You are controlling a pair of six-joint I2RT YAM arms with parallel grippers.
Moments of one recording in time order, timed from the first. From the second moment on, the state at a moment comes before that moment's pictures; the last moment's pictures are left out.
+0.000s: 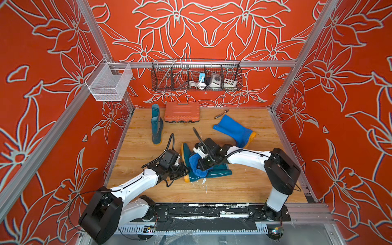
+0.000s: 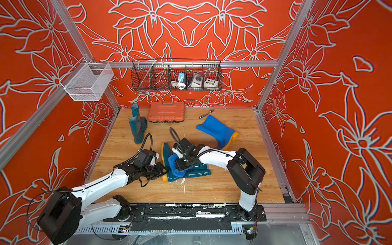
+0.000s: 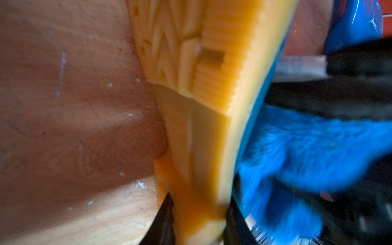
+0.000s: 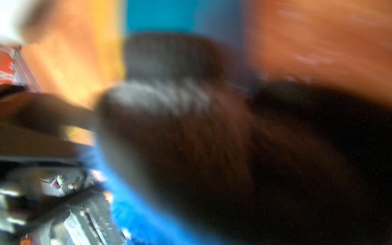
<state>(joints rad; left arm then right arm) -0.48 1.13 0.47 -0.31 0.34 -0.87 0.78 1.73 1.03 -0.42 -0.38 0.37</state>
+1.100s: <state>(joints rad) -0.48 1.15 0.47 -0.29 0.36 -0.87 0.89 1.63 1.02 -0.56 -0.29 0.39</state>
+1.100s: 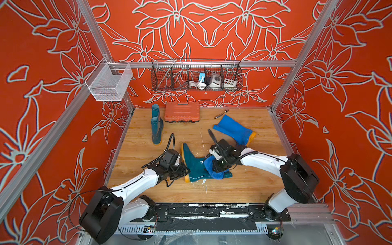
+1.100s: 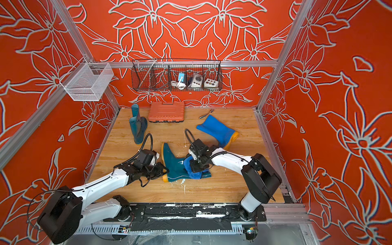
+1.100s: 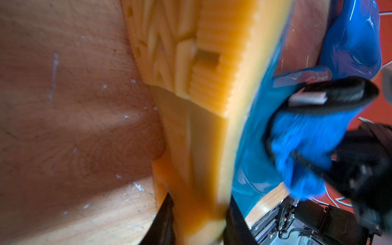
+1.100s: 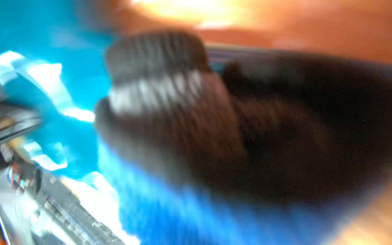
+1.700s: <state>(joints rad) -0.48 1.11 0.45 -0.30 0.36 -0.89 0.82 1.52 0.93 -0.64 -0.29 0.39</state>
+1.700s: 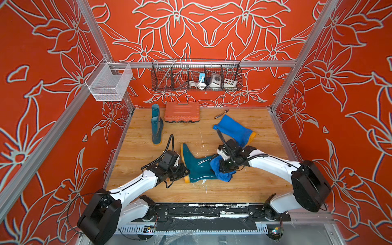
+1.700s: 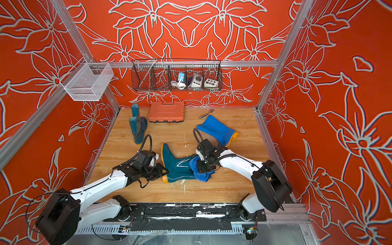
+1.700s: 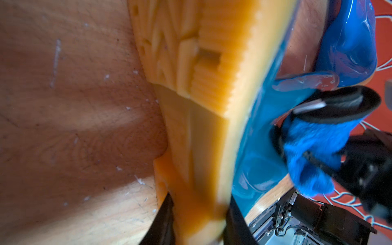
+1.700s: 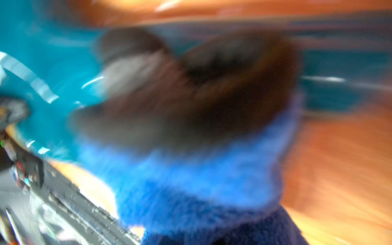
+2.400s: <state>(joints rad) -0.48 1.07 0.45 -0.37 0.40 -0.89 1.03 1.57 1.04 -0.55 -0.19 0.37</state>
